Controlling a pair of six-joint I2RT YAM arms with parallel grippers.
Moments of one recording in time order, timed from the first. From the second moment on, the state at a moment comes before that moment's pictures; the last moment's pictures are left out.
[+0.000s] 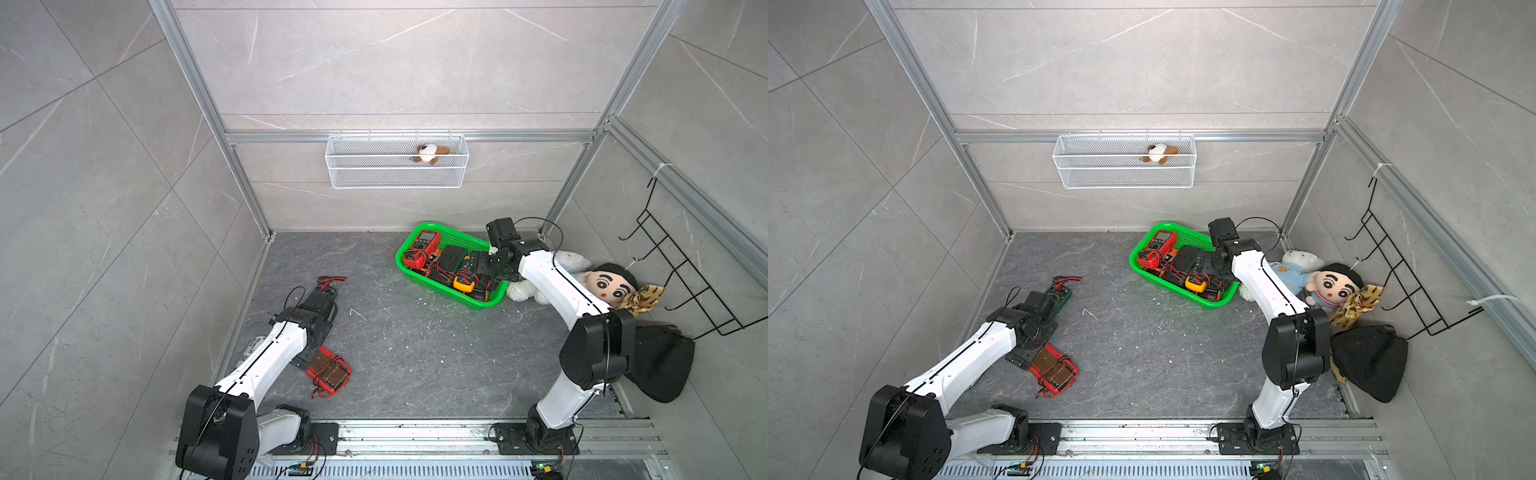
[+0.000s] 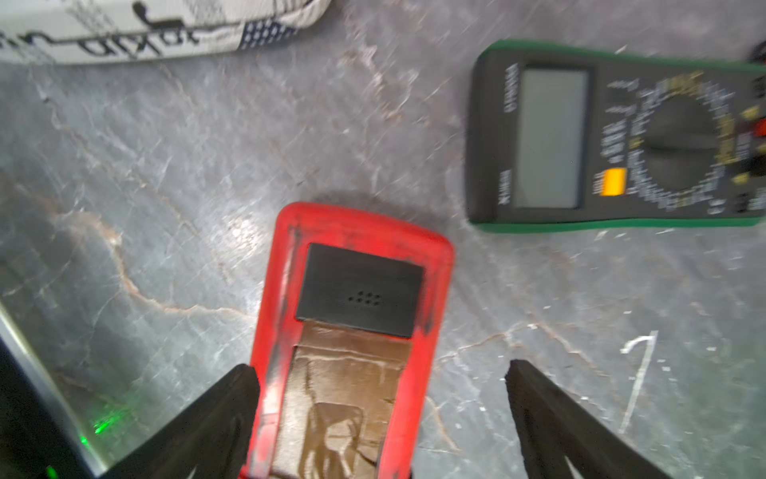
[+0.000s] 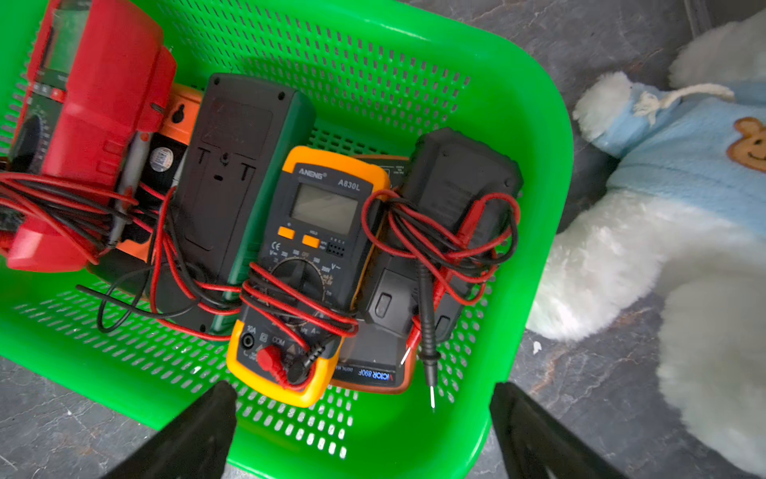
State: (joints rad) left arm -0.29 1.22 0.76 -0.95 -0.30 -1.38; right arm 0.22 1.74 1.56 -0.88 0.13 0.36
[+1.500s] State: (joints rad) left arm -0.25 1.39 0.68 -0.76 -0.14 -1.25; right arm 0.24 1.74 1.65 -0.90 0.14 0.36
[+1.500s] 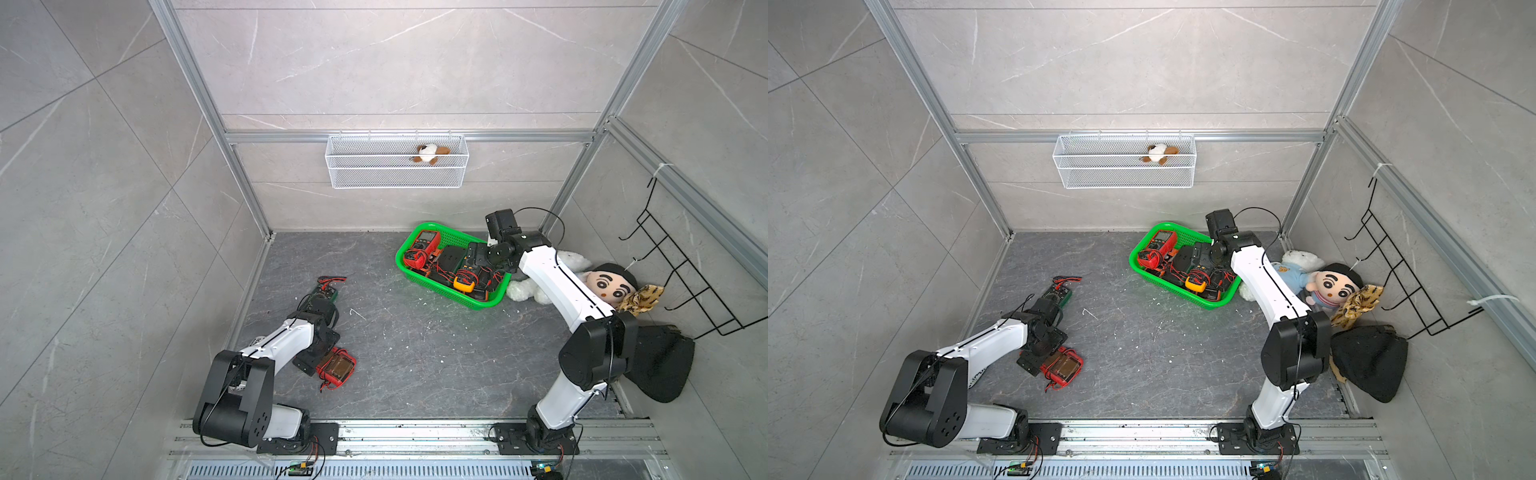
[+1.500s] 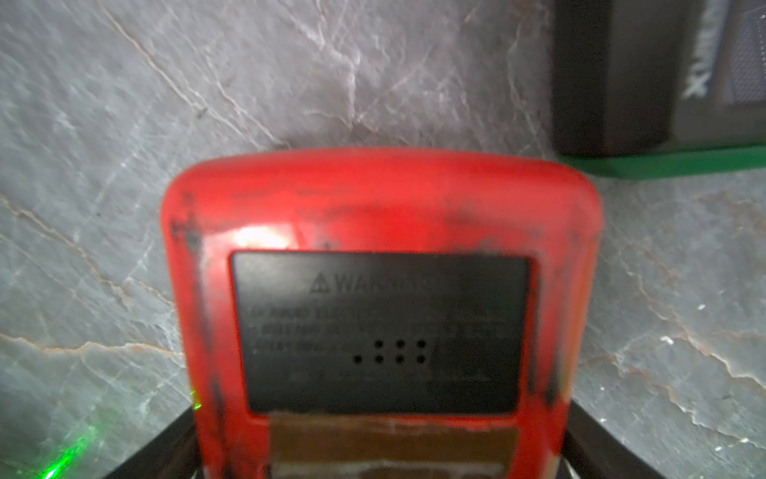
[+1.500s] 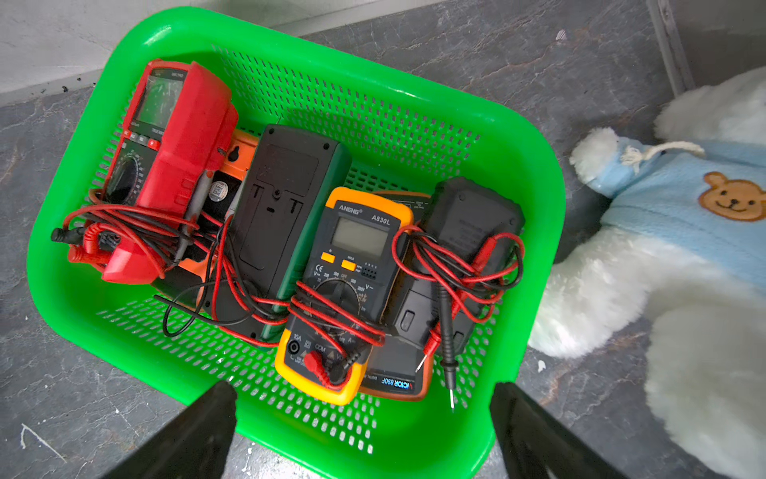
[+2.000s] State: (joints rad) left arm -0.39 1.40 1.03 -0.83 -0.23 -1.20; right arm 0.24 1.74 1.67 -0.91 0.11 0.38
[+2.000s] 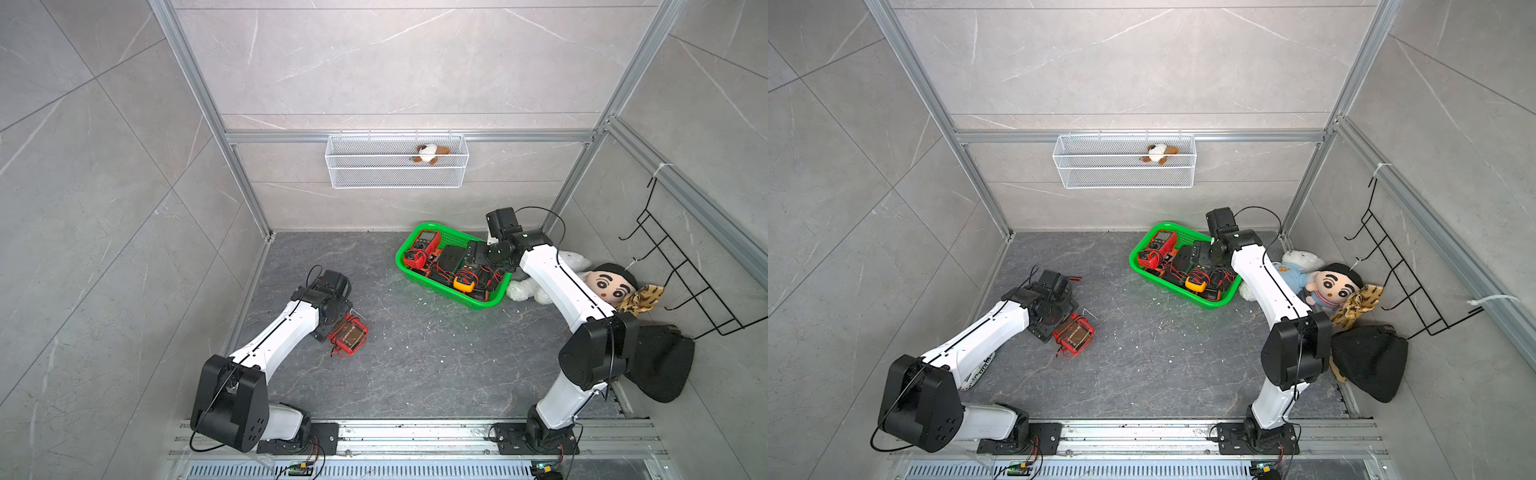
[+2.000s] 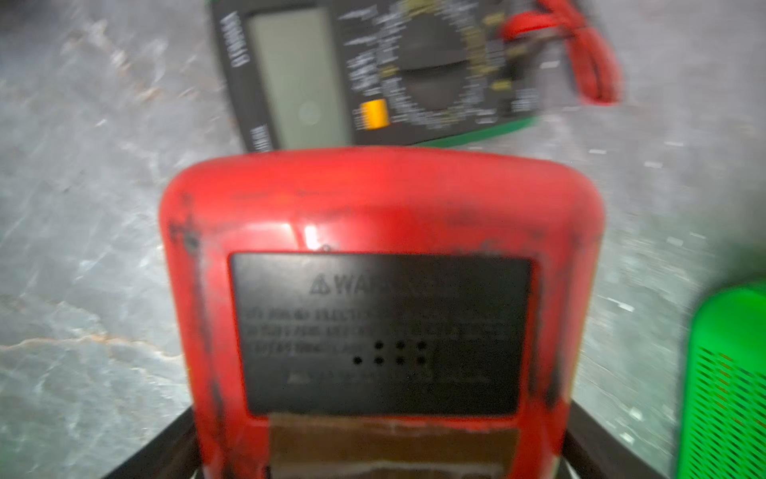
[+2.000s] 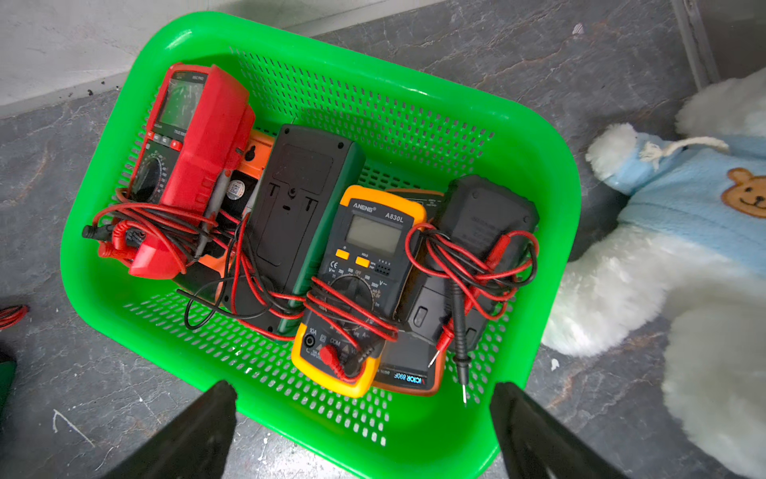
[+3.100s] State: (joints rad) left arm -0.61 2.23 2.16 -0.49 -0.16 -0.24; right arm 0.15 1.74 1.53 -0.82 0.09 0.53
